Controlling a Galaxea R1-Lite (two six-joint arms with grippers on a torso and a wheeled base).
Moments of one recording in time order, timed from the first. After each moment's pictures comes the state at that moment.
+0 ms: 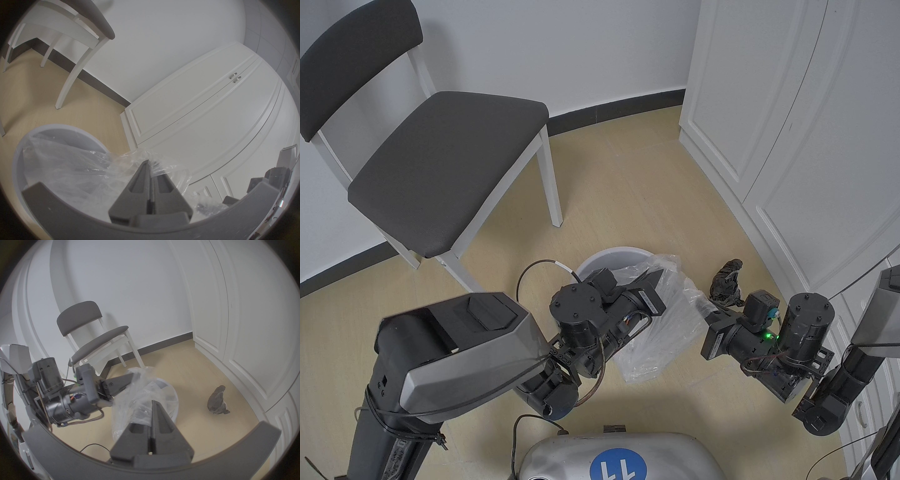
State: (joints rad) left arm -0.74 2.48 -1.14 -1.53 0.02 -0.64; right arm 0.60 1.97 -0.36 -1.55 -0.18 0.13
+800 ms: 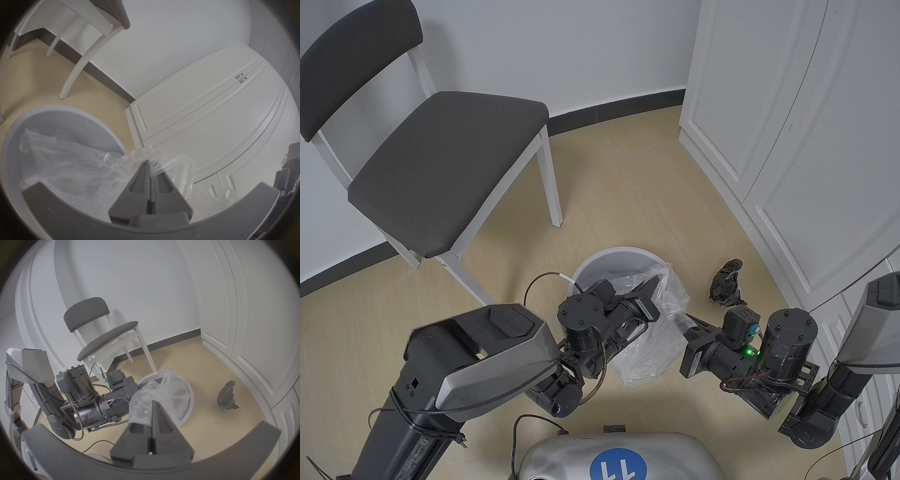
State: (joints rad) left arm -0.71 2.61 -1.25 -1.53 -0.01 -0.69; right arm 0.70 2.01 -0.37 -1.55 -0.23 0.14
